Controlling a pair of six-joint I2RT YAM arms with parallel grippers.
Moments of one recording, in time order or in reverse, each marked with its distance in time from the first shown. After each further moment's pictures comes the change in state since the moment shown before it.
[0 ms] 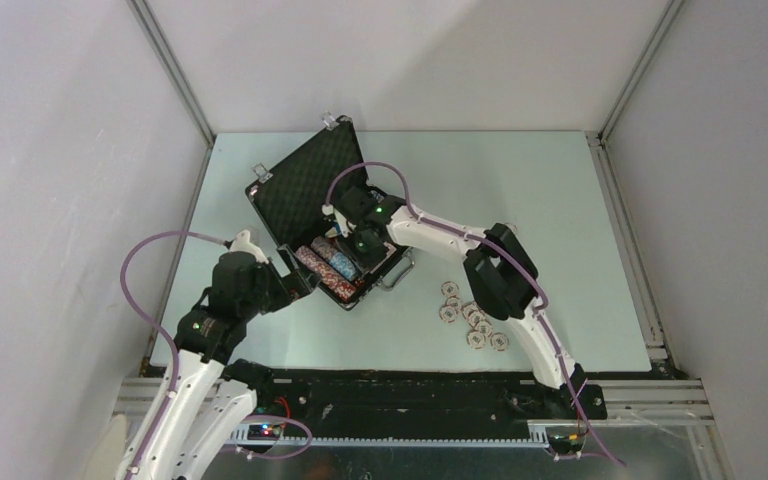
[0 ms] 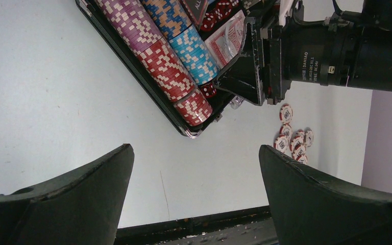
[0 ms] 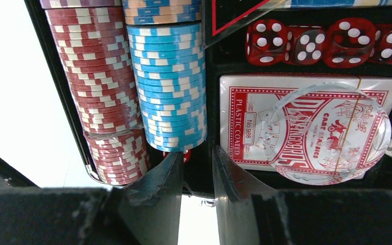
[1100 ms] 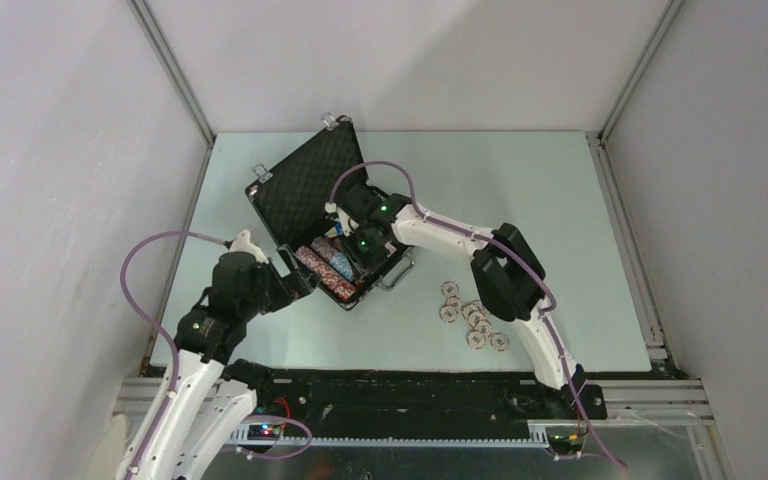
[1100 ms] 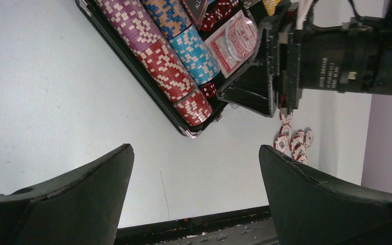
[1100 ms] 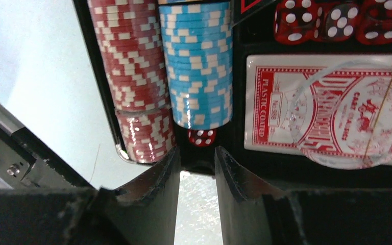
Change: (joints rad) left arm 0.000 0.000 0.000 0.000 0.000 0.000; right arm -0.010 -0.066 -0.049 0.000 -0.082 0.064
